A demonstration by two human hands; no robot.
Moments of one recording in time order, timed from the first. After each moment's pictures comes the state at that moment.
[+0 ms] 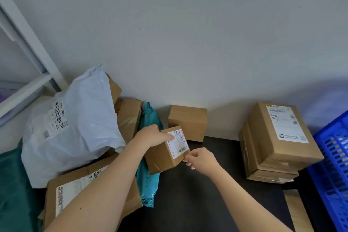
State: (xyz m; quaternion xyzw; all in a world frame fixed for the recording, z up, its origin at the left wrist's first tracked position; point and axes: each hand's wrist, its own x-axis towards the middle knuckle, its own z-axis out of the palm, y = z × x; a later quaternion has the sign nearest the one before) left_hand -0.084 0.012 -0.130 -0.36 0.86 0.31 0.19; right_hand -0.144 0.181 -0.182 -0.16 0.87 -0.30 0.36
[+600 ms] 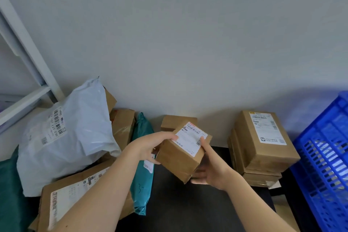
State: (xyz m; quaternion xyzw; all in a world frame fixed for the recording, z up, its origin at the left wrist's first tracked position) left_hand -0.072 0.043 -0.101 -0.35 0.66 0.64 0.17; right_hand -0.149 0.234 -0.147 0.07 0.61 -0.60 0.52
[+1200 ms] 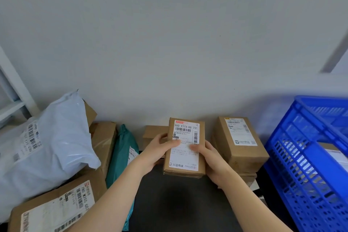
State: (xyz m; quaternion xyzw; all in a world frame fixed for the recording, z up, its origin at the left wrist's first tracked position) left_hand -0.096 0.099 -0.108 -0.22 0.67 0.71 0.03; right_hand -0.161 0.268 -0.117 -0.02 0.62 -0.71 0.34
